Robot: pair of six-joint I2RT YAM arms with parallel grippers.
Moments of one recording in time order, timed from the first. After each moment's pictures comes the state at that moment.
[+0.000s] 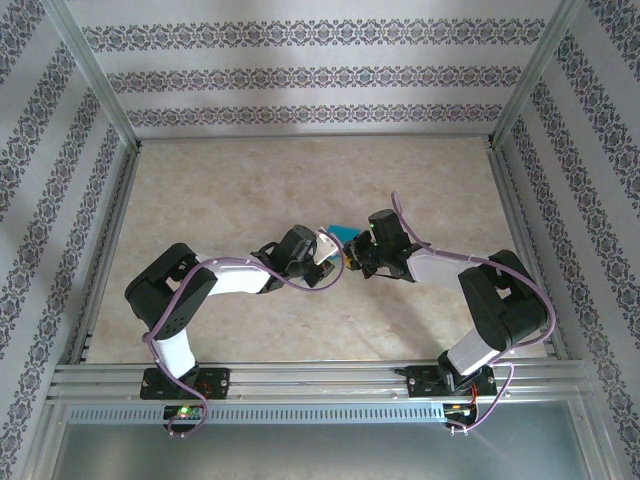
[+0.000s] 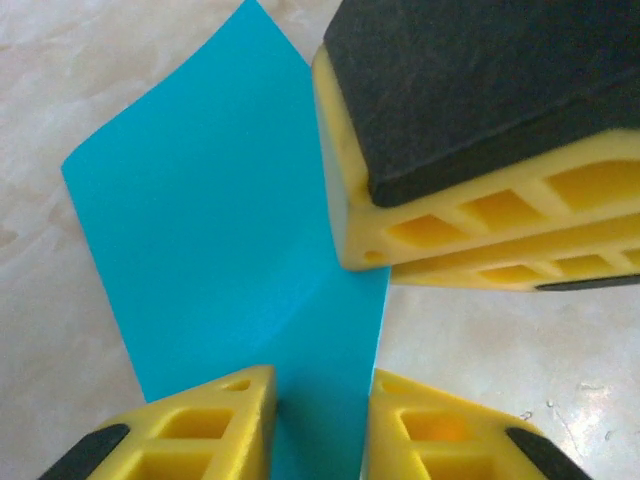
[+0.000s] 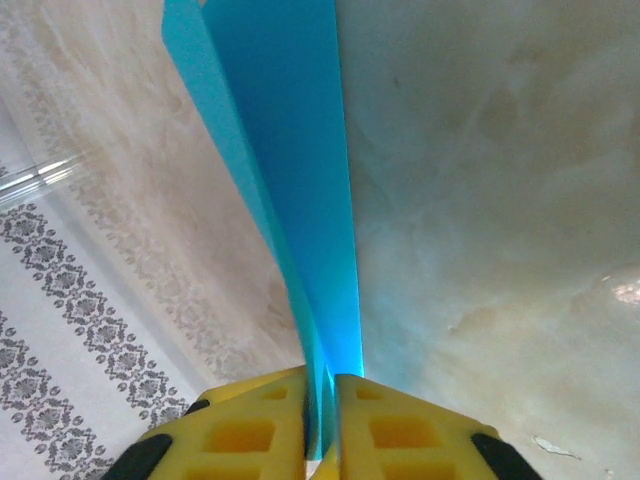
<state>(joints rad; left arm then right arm) -0.74 1.77 0.85 0.20 0.10 0.13 0.48 1.58 0.71 0.07 -0.41 1.55</state>
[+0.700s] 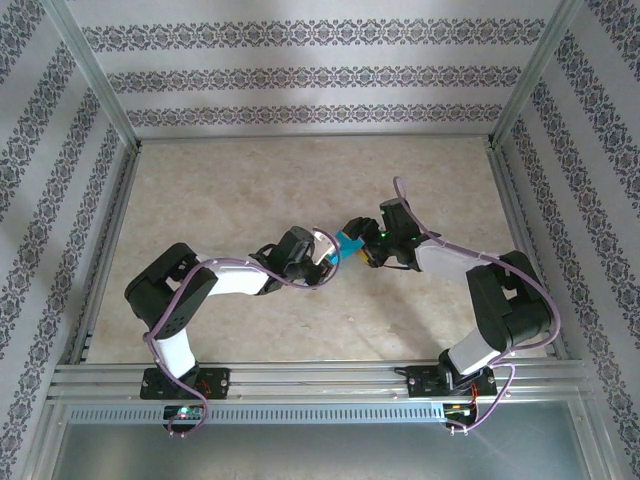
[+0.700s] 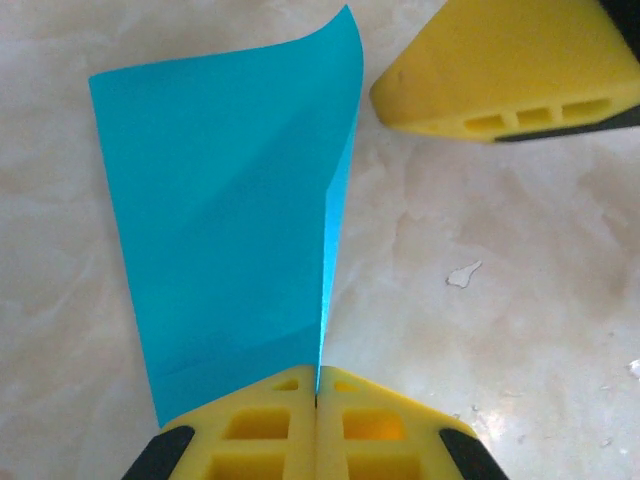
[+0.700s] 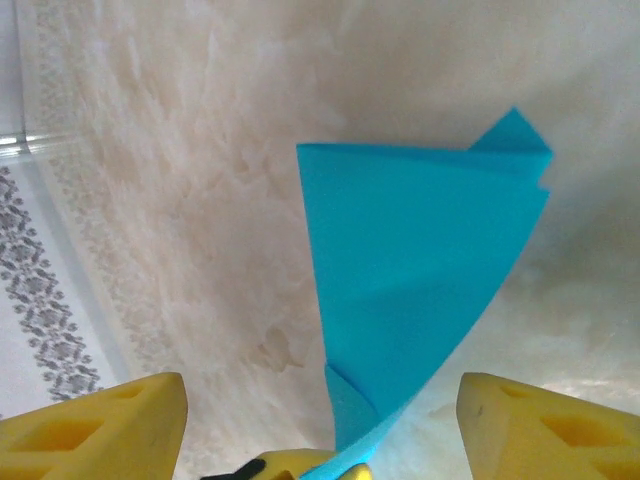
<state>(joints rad) -0.72 1.77 0.82 0.25 0.21 -0.08 0.37 1.56 0.78 -0.03 -0.39 1.17</state>
